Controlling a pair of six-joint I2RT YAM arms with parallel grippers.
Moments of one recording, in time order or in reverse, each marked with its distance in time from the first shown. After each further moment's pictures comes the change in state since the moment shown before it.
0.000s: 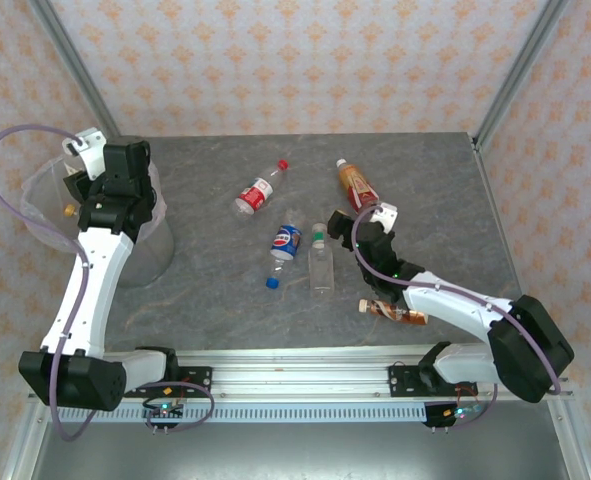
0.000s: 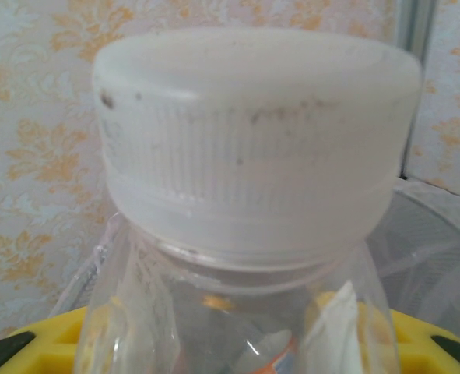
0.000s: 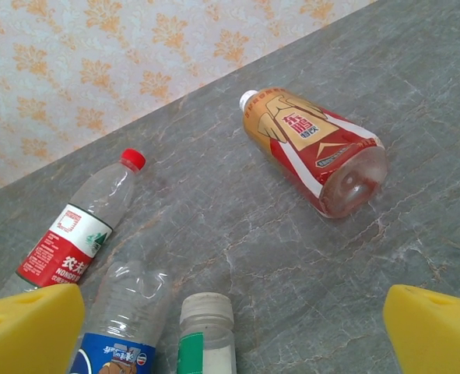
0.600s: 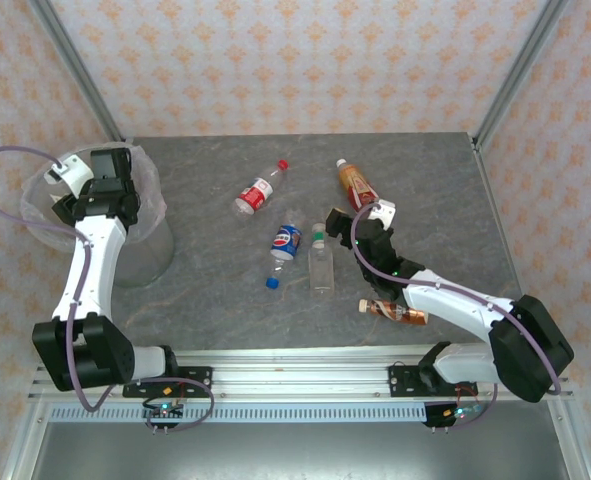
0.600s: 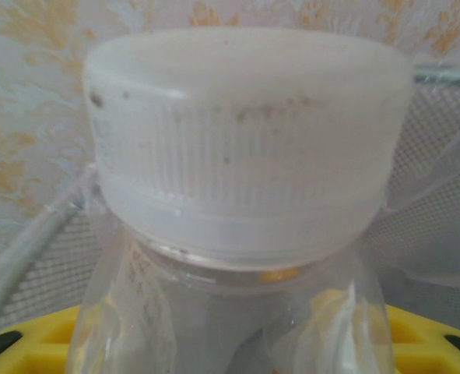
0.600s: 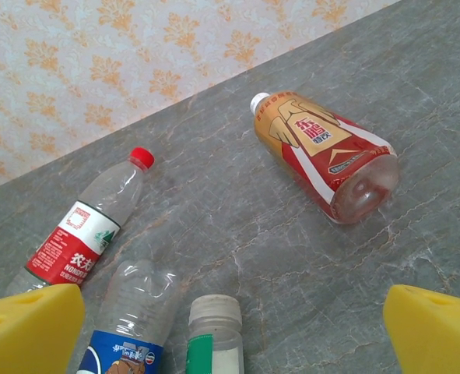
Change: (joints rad) left arm 0.209 0.109 -0.094 -0.026 0.090 -0.205; right arm 0.000 0.001 0.021 -0.019 -0.017 -0.024
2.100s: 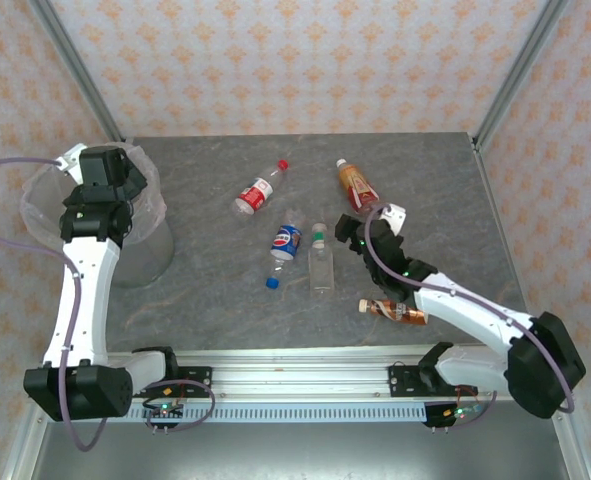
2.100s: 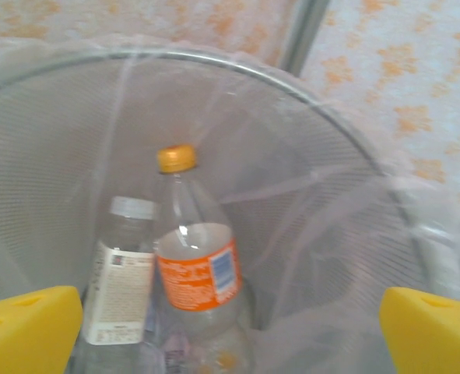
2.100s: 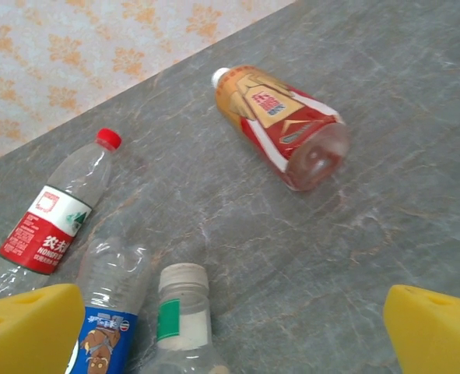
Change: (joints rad) left arm -0.077 -0.171 0.071 -0.079 0.457 -0.053; right arm -0.023 -0.117 0.027 -0.279 -0.002 0.096
